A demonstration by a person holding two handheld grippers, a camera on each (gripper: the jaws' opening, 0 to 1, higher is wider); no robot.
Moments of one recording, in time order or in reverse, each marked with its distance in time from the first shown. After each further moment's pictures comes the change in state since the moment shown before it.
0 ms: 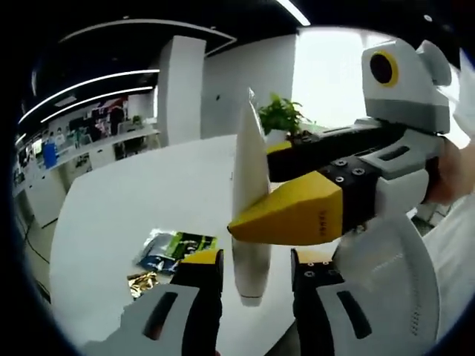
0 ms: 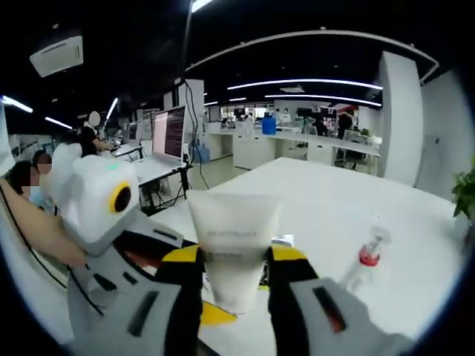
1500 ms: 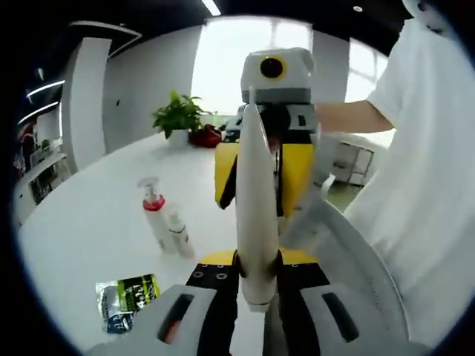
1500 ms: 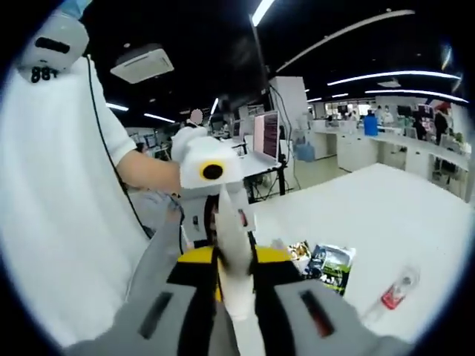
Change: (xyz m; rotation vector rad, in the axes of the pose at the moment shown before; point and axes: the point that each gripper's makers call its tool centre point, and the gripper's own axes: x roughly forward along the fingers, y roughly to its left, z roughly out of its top) left arm 0.003 -0.064 0.028 0.224 0.107 -0.594; right arm -0.060 0.003 0.014 -0.133 0.020 0.722
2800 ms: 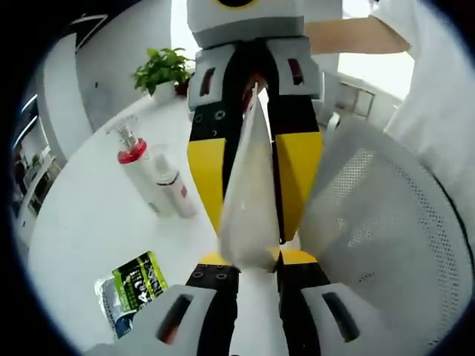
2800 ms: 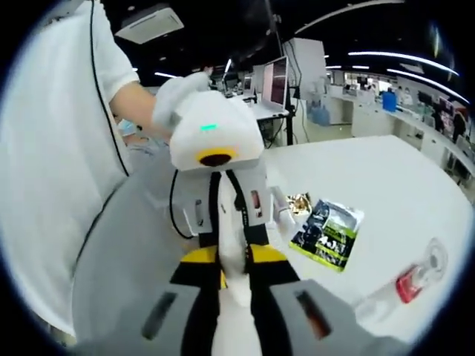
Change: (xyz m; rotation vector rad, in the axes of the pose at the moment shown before) left arm 0.056 0.041 -0.086 0.105 0.310 0.027; right arm 0.026 -0.036 -0.097 -0.015 0.233 0.045
